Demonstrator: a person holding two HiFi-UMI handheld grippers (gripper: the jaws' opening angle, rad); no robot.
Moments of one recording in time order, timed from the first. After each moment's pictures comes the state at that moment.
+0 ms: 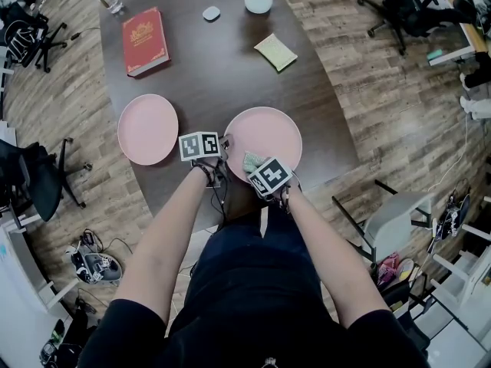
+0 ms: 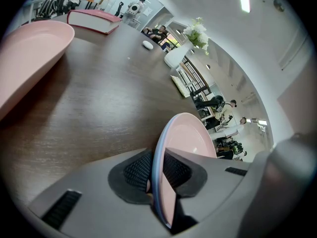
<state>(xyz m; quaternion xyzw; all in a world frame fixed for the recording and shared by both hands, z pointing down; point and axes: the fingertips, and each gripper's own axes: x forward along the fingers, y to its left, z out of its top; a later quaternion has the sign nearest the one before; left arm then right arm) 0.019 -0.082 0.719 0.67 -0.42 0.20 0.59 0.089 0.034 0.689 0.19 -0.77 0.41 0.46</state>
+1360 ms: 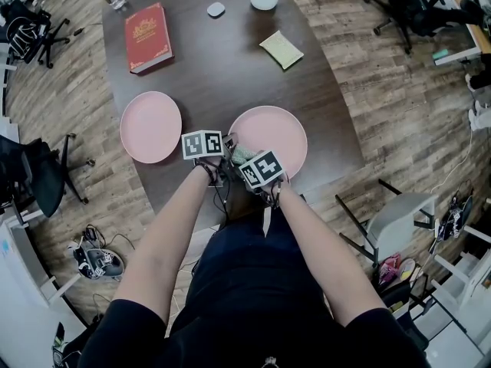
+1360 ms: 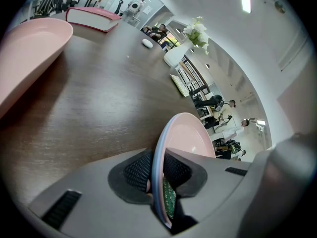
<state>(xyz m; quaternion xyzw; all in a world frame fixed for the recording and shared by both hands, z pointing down) 0.021 -0.081 0.718 0.67 -0.41 0.20 0.59 0.040 0.013 0.688 0.20 -0.78 0.46 0.38</state>
